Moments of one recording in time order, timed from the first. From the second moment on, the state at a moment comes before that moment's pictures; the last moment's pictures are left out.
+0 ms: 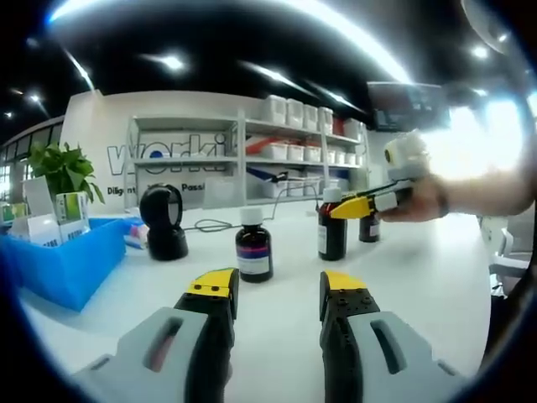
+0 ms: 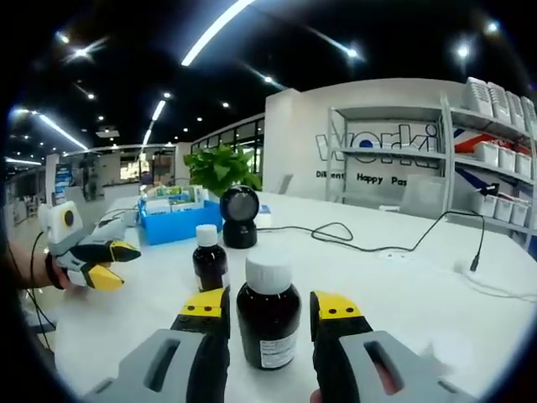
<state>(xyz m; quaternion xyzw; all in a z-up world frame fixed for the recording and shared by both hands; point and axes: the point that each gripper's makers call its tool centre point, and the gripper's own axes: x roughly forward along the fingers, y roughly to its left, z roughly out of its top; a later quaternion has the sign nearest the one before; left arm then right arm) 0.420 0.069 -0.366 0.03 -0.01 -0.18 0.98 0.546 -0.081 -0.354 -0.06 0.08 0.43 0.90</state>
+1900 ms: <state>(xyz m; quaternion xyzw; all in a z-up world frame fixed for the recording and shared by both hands) 0.421 0.068 -0.368 0.03 -0.01 -0.18 0.98 0.488 -0.092 -0.328 -0.02 0.05 0.43 0.90</state>
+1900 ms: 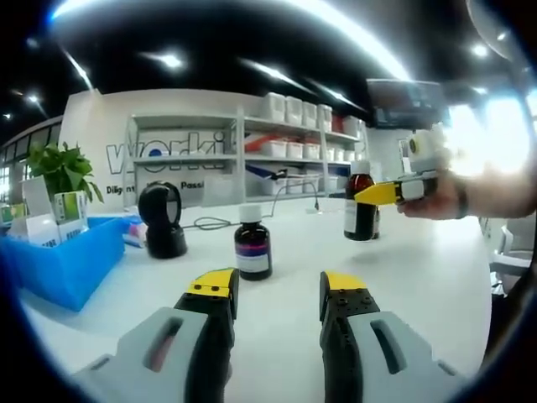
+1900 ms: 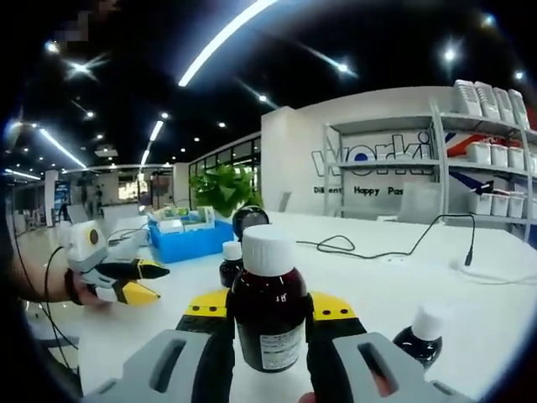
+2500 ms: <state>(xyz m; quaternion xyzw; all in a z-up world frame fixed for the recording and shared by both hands) 0.420 0.066 -0.368 0.03 -0.01 -0.18 0.98 0.443 -0.106 -0.348 -0.03 0.05 0.44 0.89</state>
